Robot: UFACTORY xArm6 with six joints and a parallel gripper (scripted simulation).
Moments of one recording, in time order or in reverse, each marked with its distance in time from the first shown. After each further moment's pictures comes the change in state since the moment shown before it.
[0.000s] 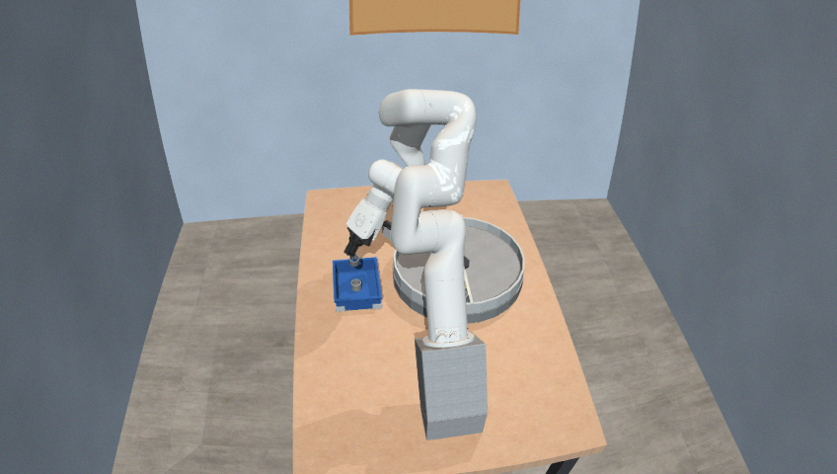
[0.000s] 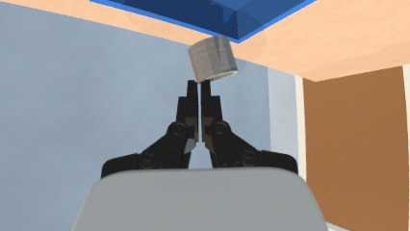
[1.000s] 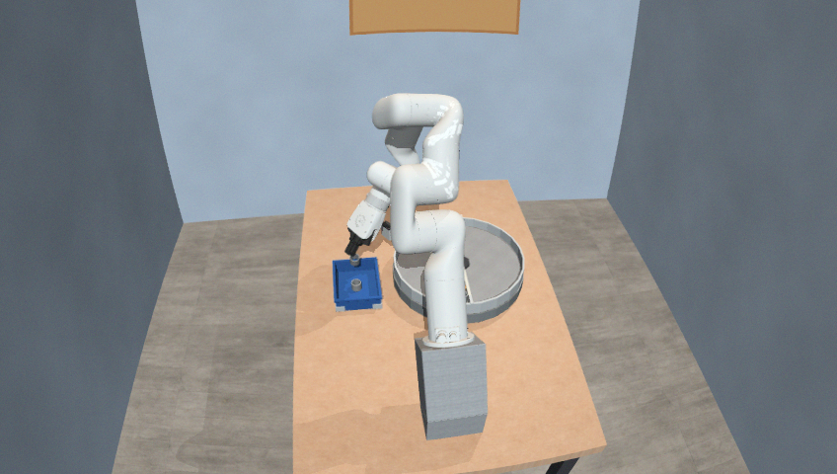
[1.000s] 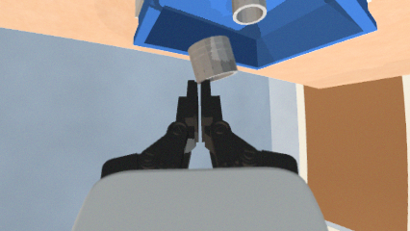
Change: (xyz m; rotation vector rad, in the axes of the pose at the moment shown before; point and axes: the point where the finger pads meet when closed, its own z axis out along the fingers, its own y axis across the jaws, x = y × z) arm 0.040 -0.036 0.012 -0.012 -0.005 0.003
